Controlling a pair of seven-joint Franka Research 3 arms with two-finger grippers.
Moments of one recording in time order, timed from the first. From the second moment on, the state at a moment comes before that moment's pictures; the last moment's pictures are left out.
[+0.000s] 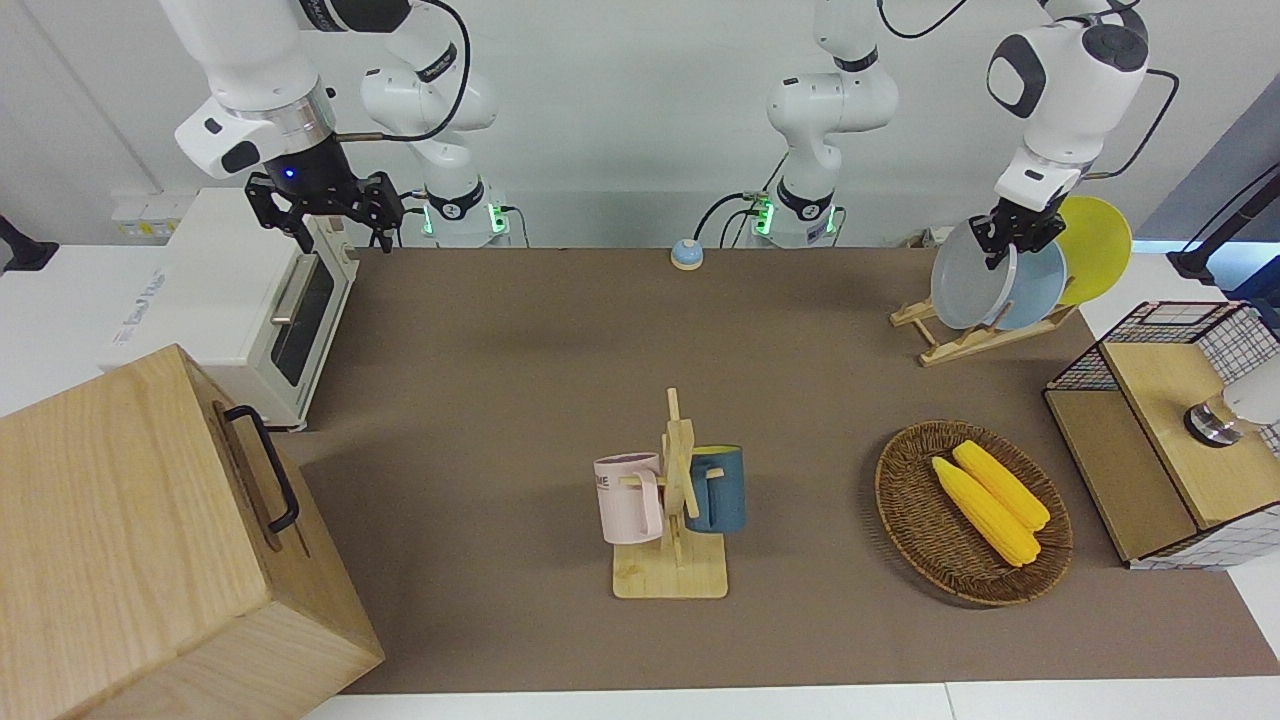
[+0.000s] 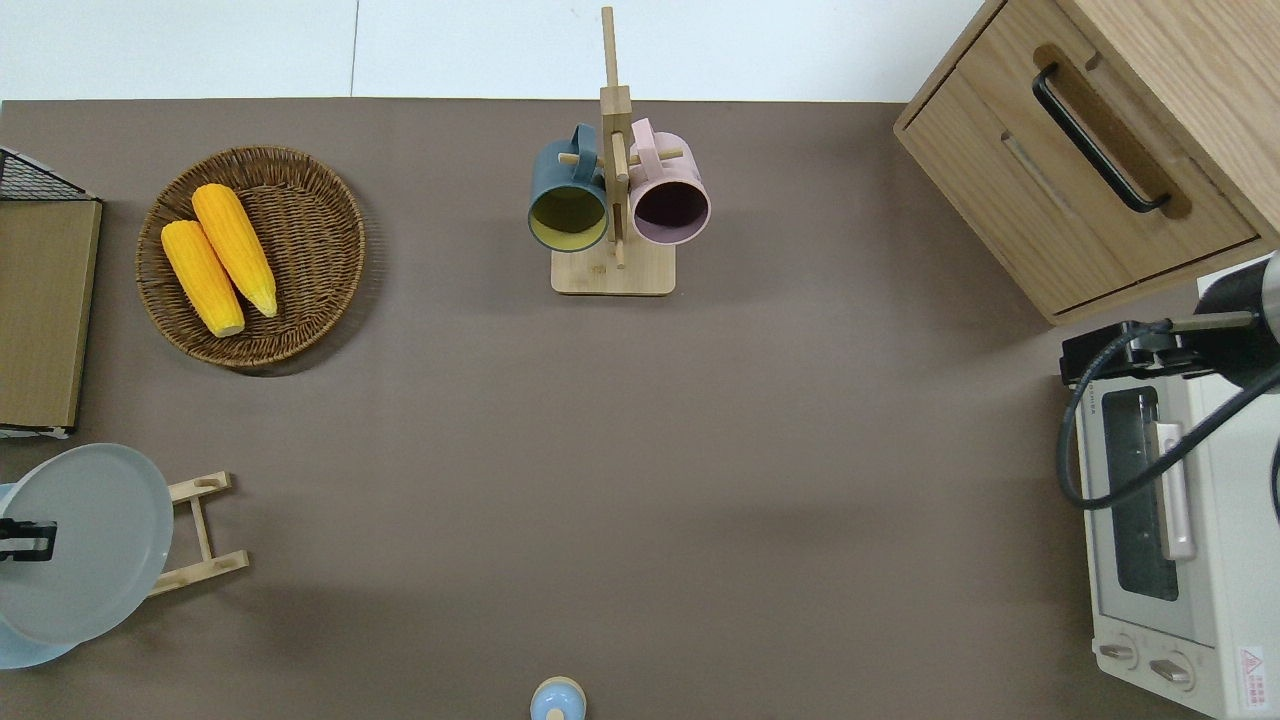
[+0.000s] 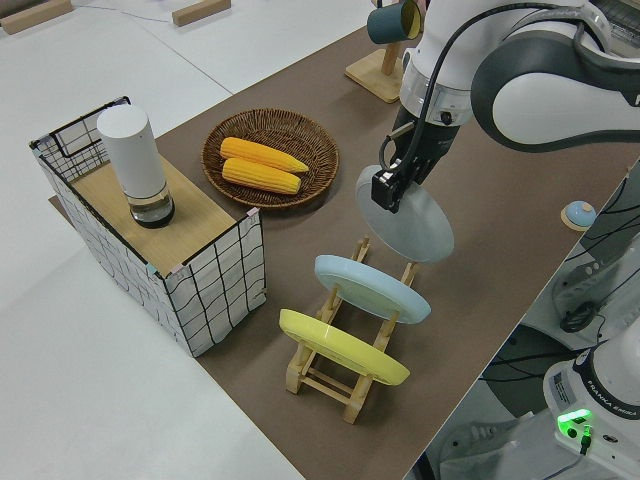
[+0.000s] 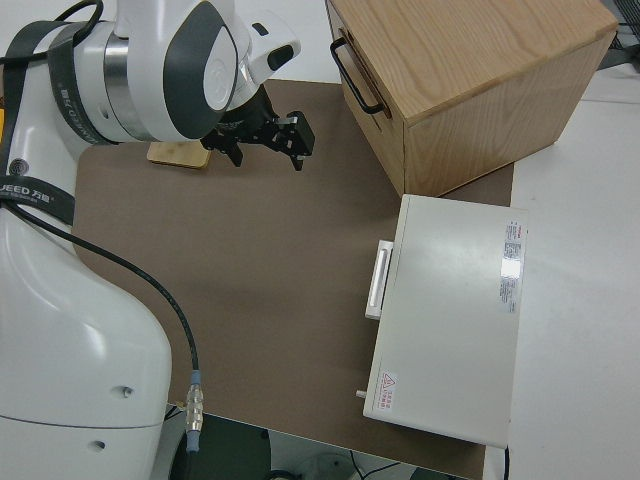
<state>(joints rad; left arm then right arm) 0.03 -0.36 0.21 -2.24 0.20 1.92 0.26 -0.10 0.03 0.15 -1.48 -0.03 1.46 0.05</state>
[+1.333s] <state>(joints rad) 0.03 -0.33 0.05 -2.08 -0.21 1.68 0.07 -0.10 0.03 0.15 -1.48 -0.03 1.46 0.05</state>
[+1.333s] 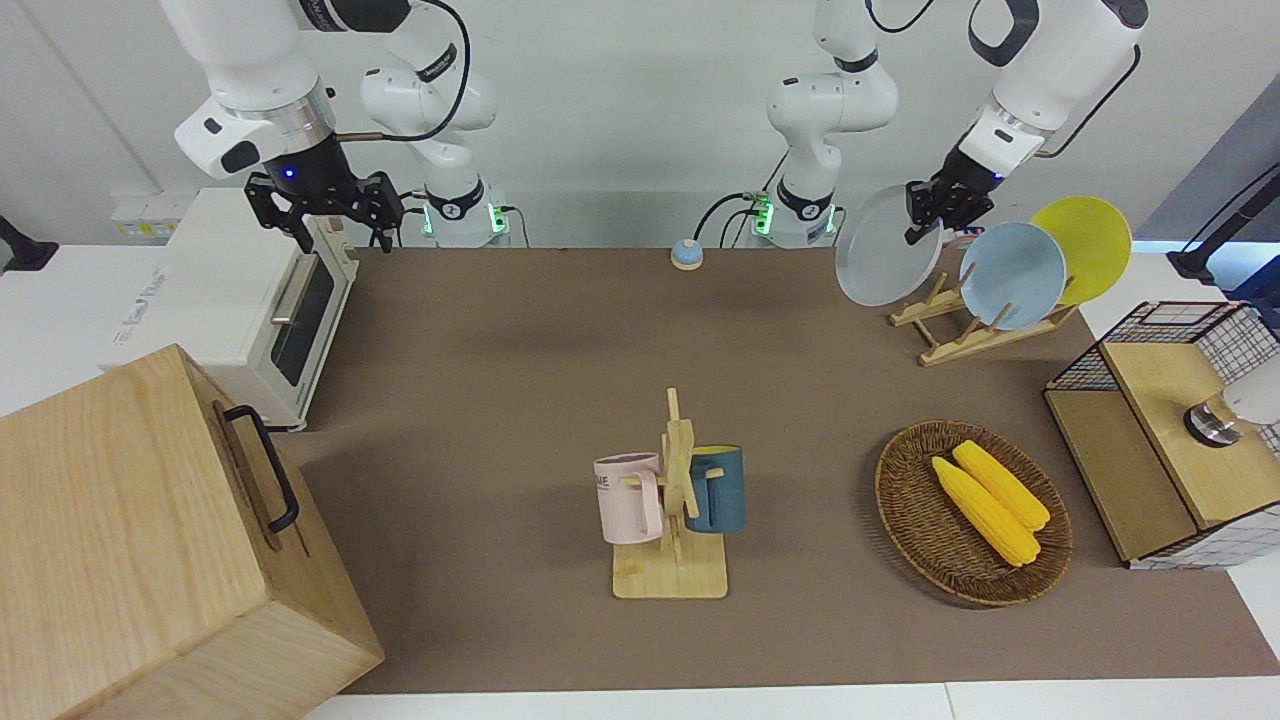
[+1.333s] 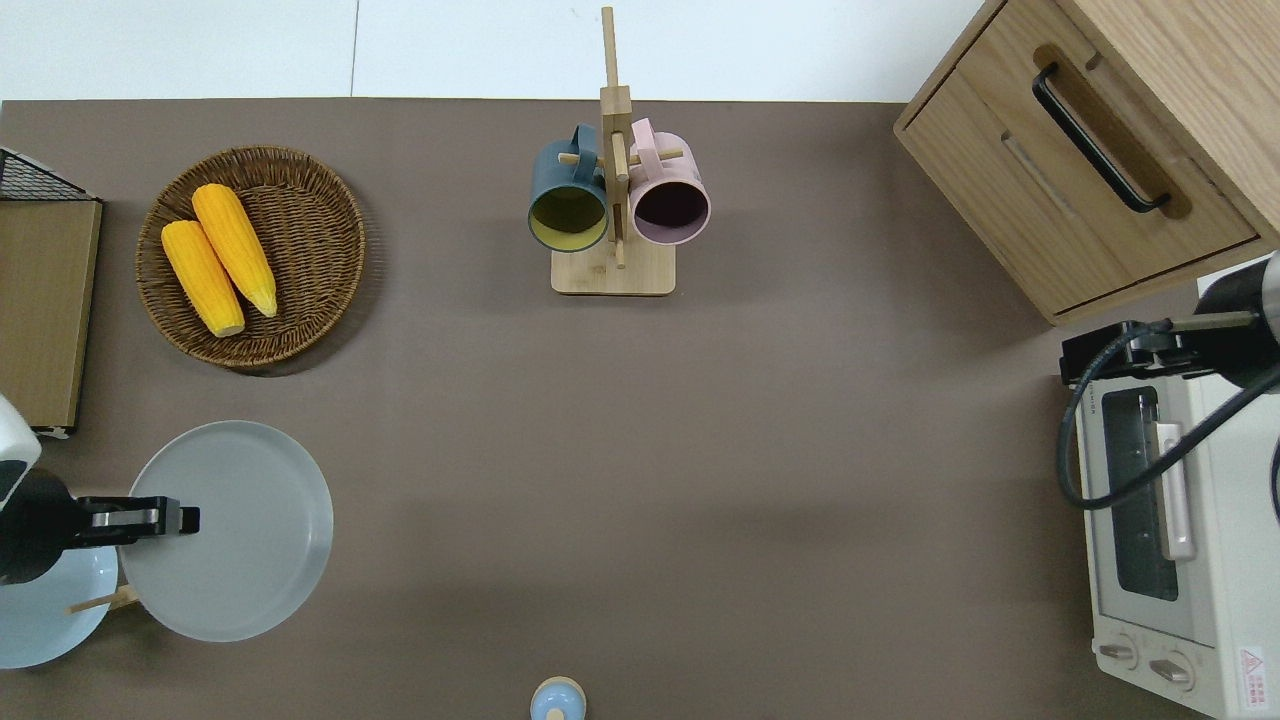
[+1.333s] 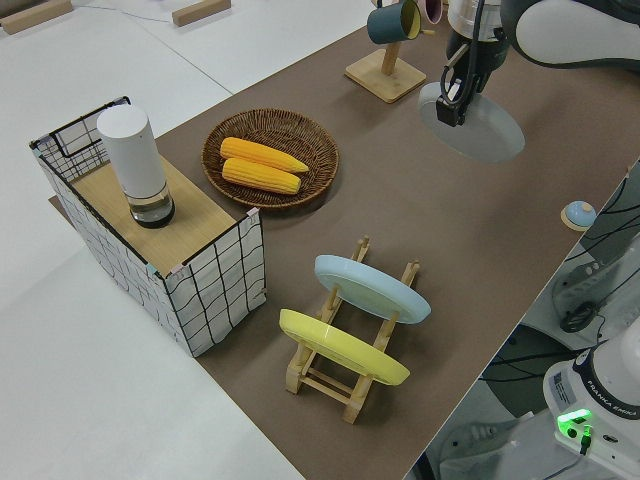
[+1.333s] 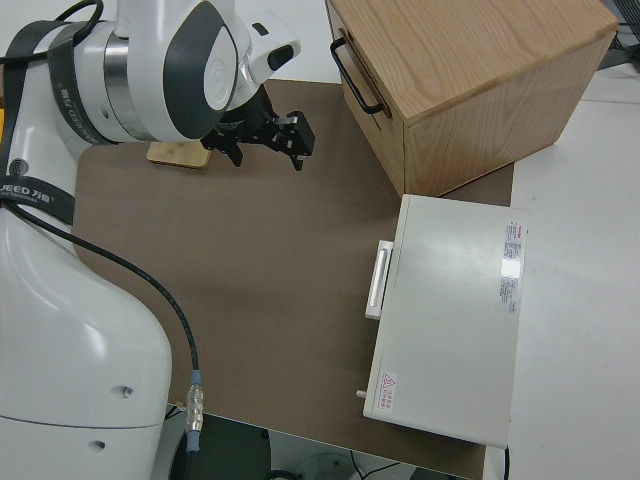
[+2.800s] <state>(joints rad) 0.03 -0.21 0.08 -2.37 -0.56 1.92 0.38 -0.10 0.03 0.15 -1.48 -0.03 1.46 0.05</state>
